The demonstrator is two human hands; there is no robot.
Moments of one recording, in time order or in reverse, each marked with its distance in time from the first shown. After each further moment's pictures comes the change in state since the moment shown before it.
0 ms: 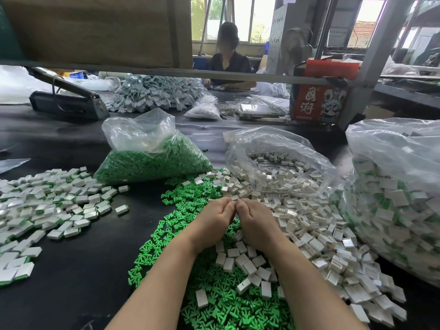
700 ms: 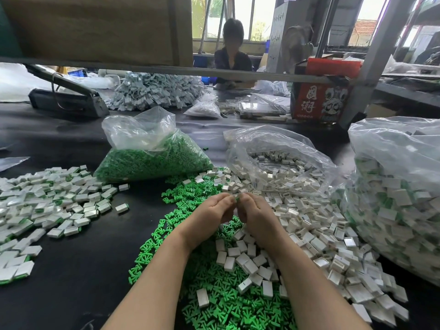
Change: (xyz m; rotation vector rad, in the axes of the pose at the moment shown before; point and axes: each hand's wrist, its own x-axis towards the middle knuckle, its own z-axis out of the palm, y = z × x) left_hand -0.005 0.009 -0.010 -0.235 -0.078 -0.096; right_hand -0.001 -0.009 -0.003 0.419 0.010 0.105
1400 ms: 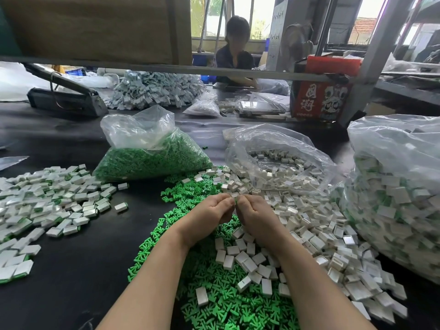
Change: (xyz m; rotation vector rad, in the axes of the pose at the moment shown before) left_hand 0.003 -0.007 -0.005 -0.008 -0.070 -0.016; right_hand 0.001 0.004 -0.003 -0.102 -0.036 -0.039
